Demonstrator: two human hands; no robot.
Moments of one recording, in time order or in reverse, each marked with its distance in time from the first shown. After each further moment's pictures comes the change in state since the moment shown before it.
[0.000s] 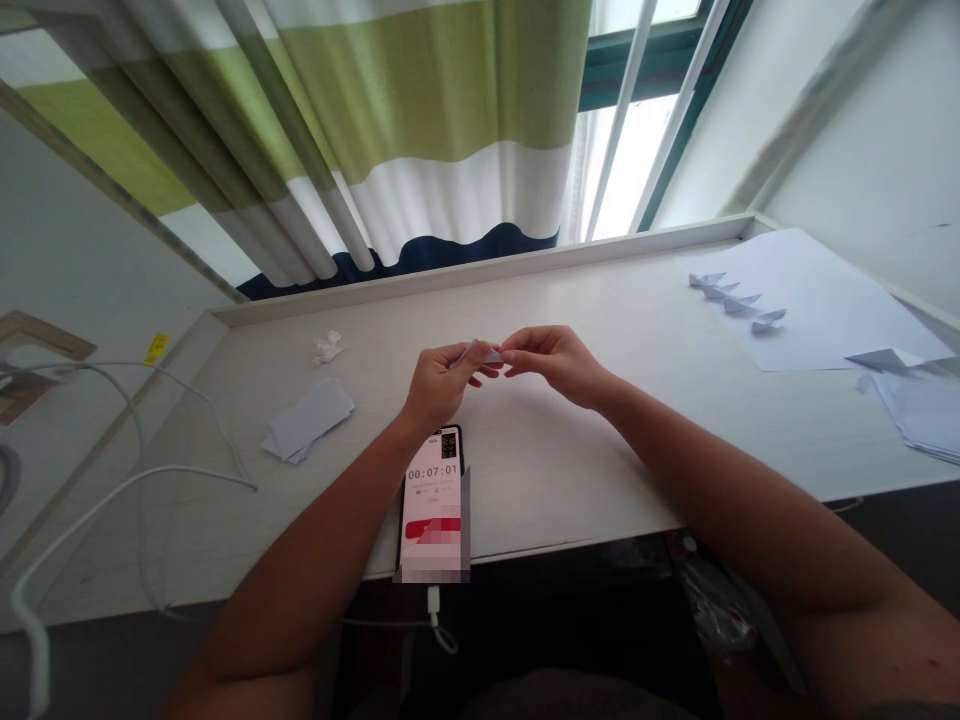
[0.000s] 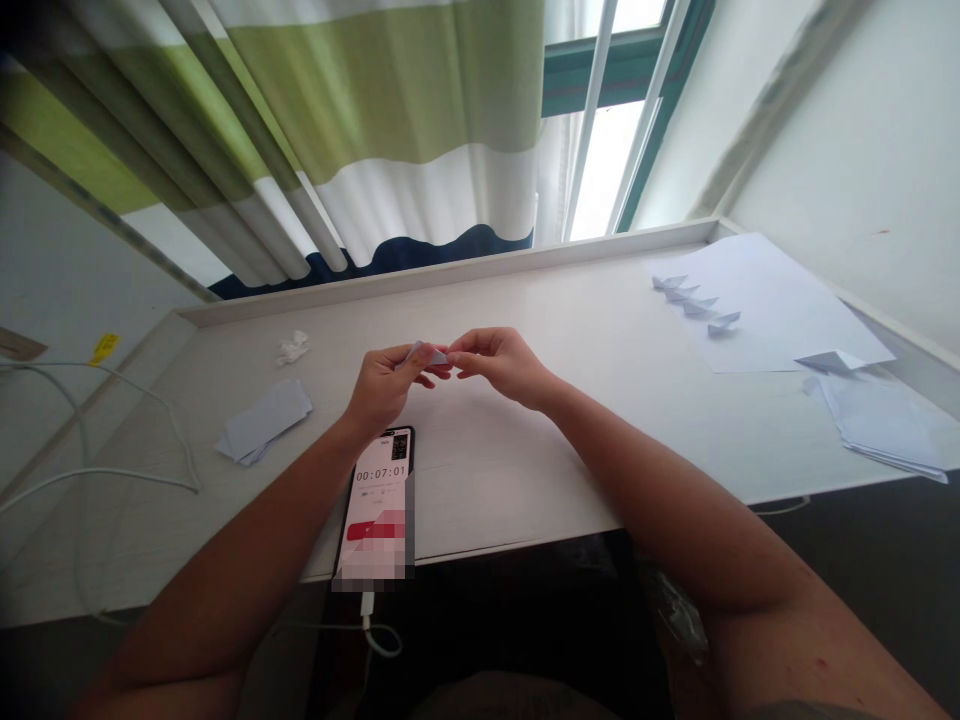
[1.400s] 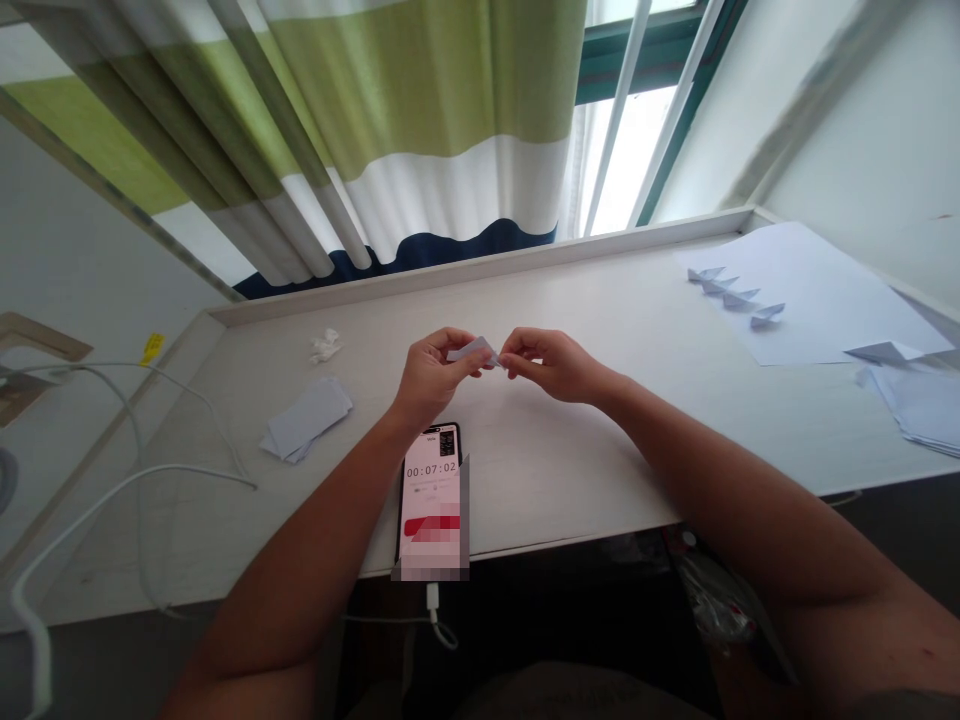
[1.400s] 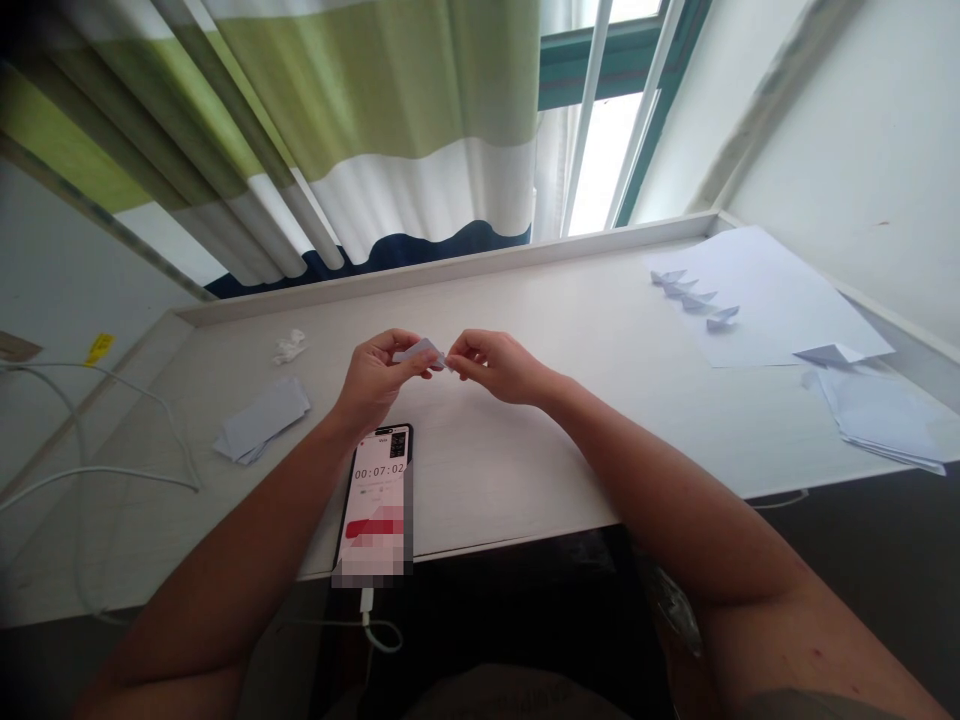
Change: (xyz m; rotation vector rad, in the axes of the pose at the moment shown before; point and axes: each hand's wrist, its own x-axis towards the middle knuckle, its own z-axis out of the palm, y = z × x) left_hand 0.004 0.000 -0.003 -0.152 0.030 -0.047; right_hand -0.004 -0.006 -0.006 -0.518 -0.083 -0.133
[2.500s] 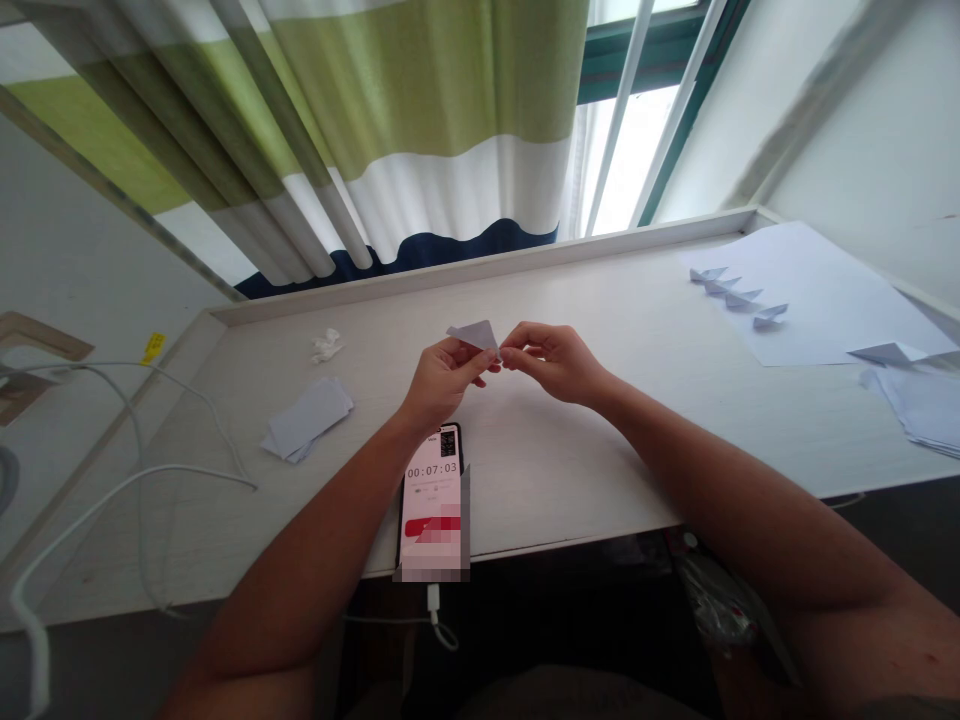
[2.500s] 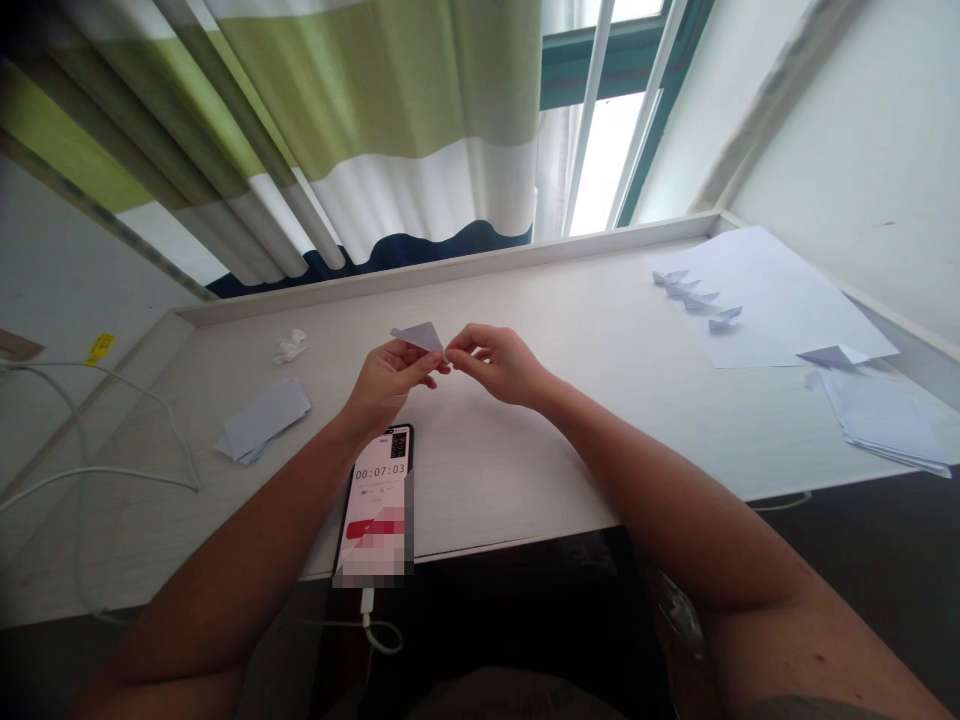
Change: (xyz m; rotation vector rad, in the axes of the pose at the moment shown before) left_hand -0.003 -0.002 0.004 0.013 -0.053 -0.069; right_hand -0.001 -0.003 0.007 0.118 0.119 -0.051
